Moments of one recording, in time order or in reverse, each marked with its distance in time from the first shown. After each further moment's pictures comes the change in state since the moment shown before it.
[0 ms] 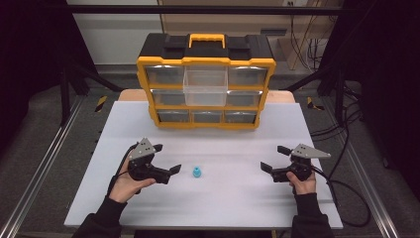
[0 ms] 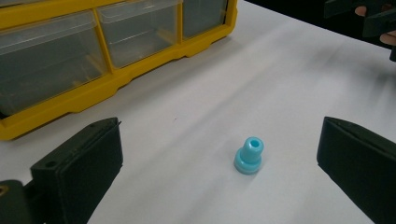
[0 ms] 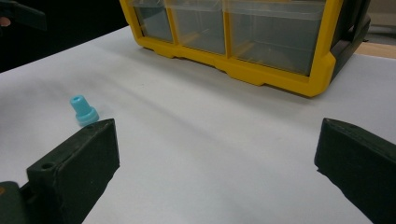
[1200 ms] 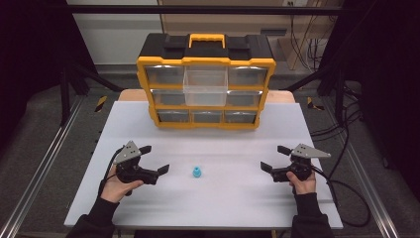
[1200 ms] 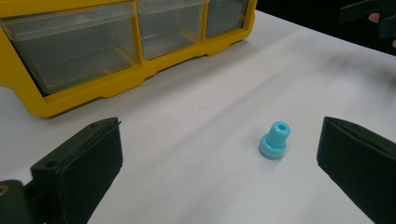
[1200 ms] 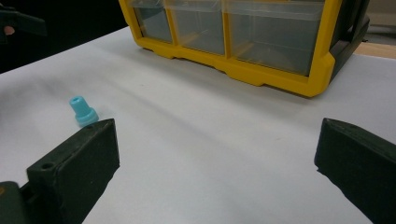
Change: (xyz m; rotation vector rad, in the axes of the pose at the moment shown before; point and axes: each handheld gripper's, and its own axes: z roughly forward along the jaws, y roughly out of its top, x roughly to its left) left arm 0.025 -0.028 -0.018 -0.064 0.025 -0.036; right arm 0.000 0.000 0.000 -0.002 -0.001 0.002
